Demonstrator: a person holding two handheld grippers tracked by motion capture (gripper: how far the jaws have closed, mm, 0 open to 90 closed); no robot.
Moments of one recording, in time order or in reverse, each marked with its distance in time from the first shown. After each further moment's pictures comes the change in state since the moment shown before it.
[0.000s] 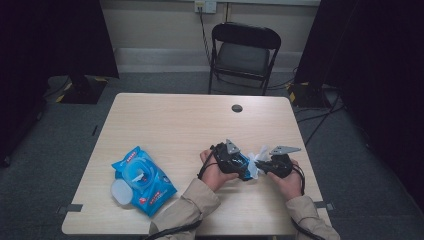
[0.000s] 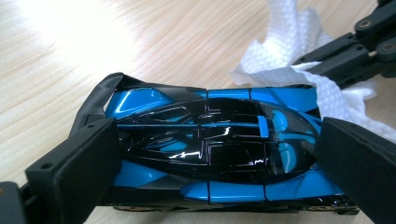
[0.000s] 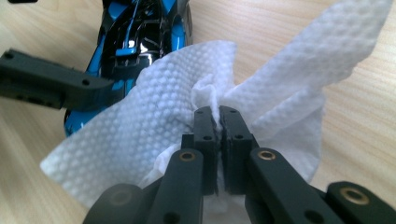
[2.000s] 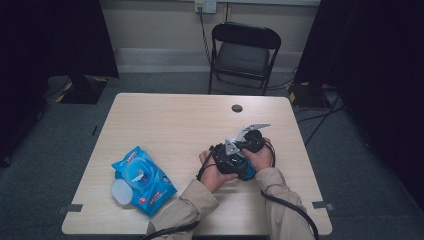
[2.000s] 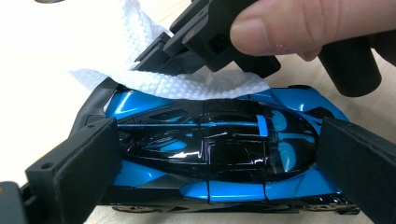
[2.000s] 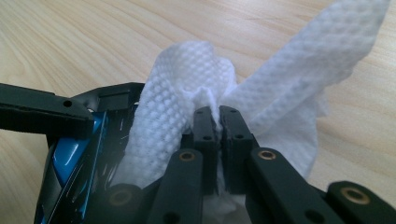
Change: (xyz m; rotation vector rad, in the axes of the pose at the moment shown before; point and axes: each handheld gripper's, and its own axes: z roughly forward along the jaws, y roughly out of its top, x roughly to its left) left arm 0.001 -0.005 -0.001 -0.034 -0.007 0.000; right arm 0.001 0.076 0.084 0.040 -0.004 0.038
